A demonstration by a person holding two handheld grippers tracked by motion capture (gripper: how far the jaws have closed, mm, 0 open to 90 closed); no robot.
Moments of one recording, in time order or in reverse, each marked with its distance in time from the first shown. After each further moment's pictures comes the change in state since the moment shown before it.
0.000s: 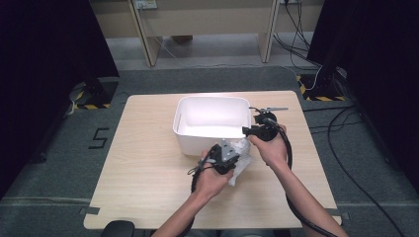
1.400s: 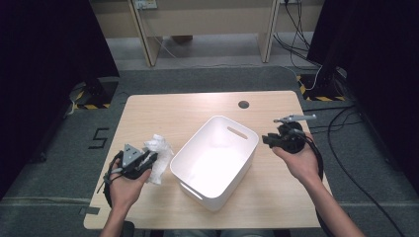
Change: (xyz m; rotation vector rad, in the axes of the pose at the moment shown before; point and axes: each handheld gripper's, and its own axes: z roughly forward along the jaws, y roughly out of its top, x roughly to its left) left arm 0.120 -0.098 -0.143 -0.046 0.240 -0.237; right arm -0.026 -0.032 -0.073 0.010 0.034 -0.127
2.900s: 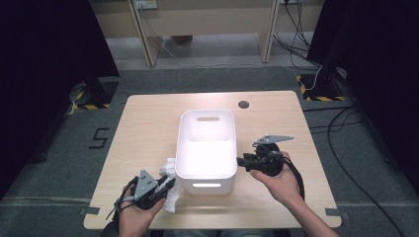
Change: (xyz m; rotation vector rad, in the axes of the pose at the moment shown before) left arm -0.061 -0.019 -0.020 -0.028 -0.142 0.075; right arm 0.067 -0.026 0.014 -0.002 0.173 -0.044
